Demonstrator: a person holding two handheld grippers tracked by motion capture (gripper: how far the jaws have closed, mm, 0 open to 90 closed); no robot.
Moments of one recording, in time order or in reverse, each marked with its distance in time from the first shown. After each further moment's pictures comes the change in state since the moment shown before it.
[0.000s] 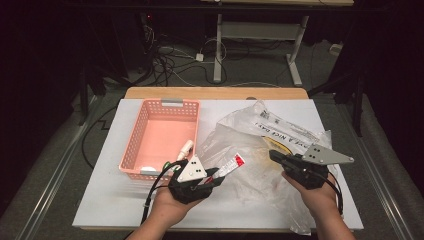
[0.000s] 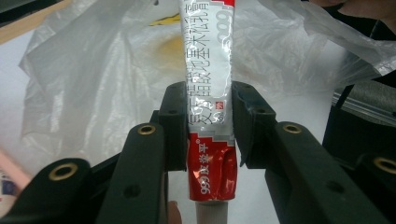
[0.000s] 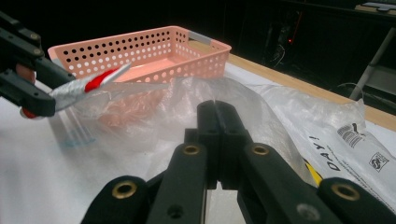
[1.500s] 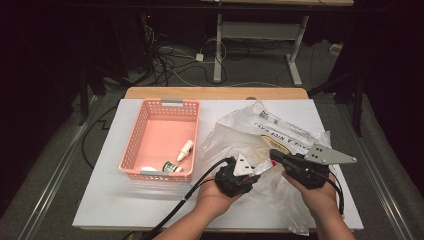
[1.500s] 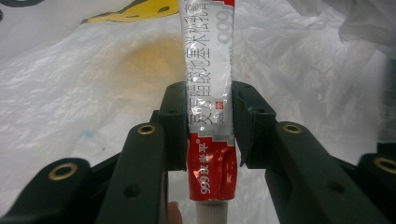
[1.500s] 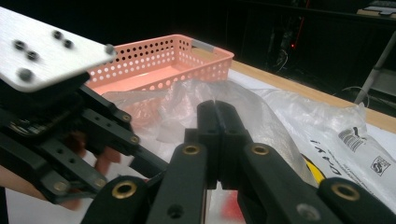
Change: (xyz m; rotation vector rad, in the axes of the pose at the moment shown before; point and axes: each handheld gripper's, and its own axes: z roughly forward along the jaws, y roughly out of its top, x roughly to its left) left arm -0.020 0.032 0.110 0.062 0.002 0.015; right arm 0.000 0.002 -0.002 -0.032 0.014 0.019
